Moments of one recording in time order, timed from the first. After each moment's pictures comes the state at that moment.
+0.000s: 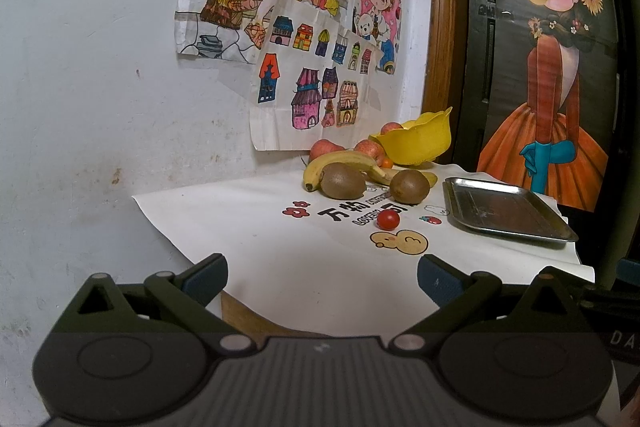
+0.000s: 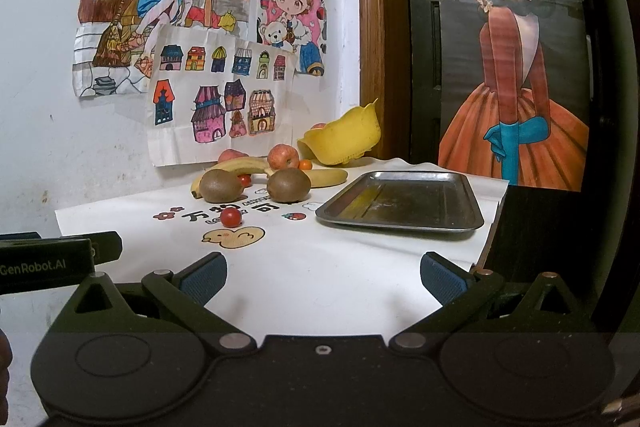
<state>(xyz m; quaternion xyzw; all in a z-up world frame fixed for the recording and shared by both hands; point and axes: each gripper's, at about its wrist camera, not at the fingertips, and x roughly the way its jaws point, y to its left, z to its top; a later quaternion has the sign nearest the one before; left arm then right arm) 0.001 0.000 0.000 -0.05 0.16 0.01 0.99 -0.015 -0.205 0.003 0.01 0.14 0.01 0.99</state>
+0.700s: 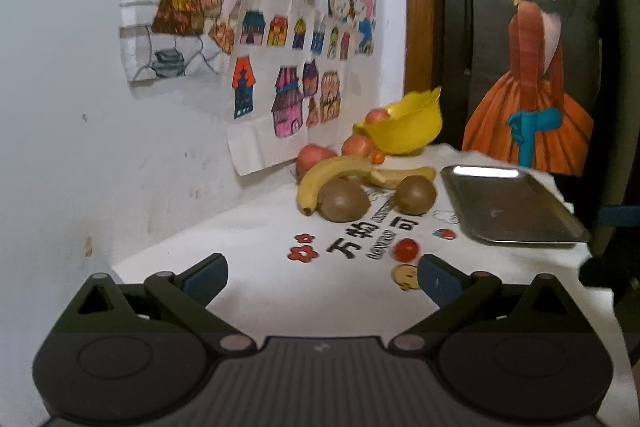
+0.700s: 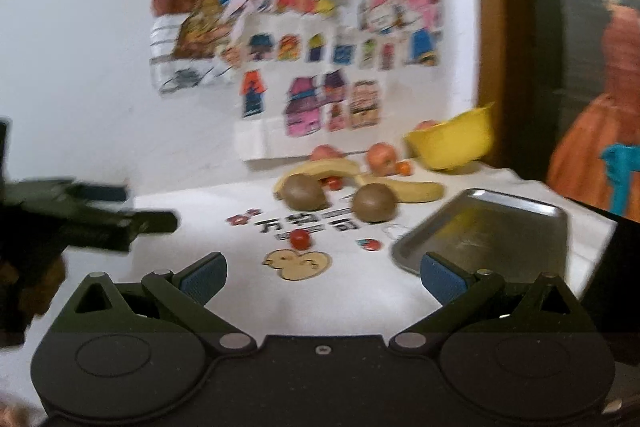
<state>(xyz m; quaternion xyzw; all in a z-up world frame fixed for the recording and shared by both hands) 0.079 0.035 0.039 0.00 0.21 -0.05 0.98 0.063 -0.228 0.061 -0.04 0.21 0.23 0.95</state>
